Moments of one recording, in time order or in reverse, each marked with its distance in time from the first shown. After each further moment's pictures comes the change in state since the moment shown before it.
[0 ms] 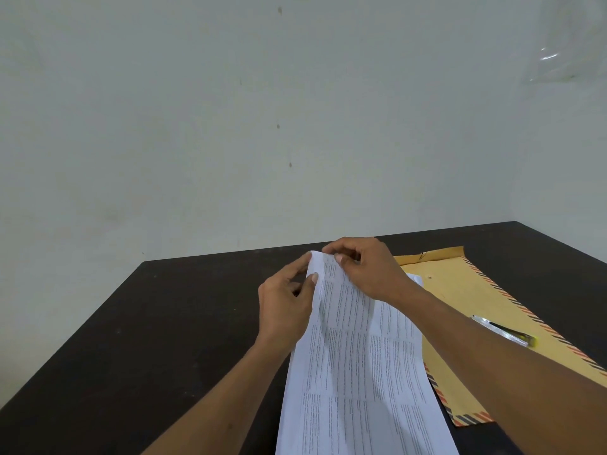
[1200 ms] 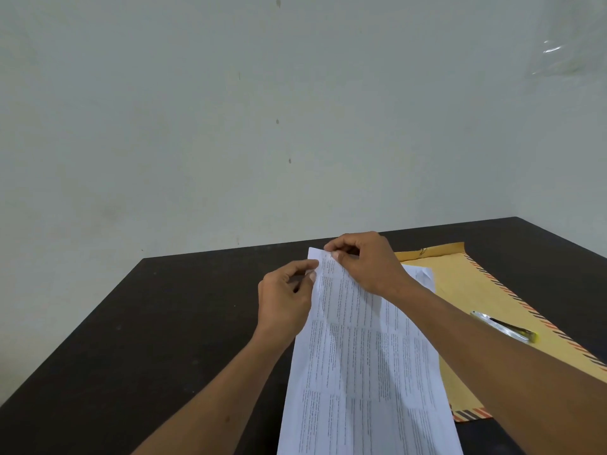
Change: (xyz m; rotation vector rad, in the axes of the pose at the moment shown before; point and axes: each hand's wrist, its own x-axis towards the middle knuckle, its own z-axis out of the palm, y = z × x) left_hand 0.006 -0.006 0.000 0.095 0.008 -0.020; right_hand 0.002 -0.002 0.002 -0.004 0.051 0.021
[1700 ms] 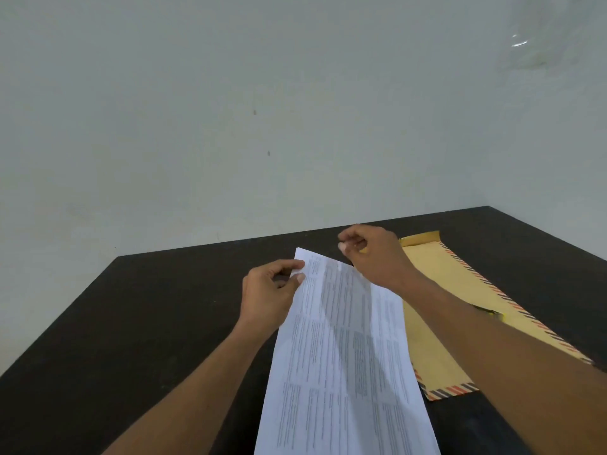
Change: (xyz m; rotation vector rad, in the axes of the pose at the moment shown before) left_hand 0.002 -0.008 0.005 0.069 -0.116 -0.090; right_hand -0.017 0.029 -0.028 -0.117 0.078 0.127
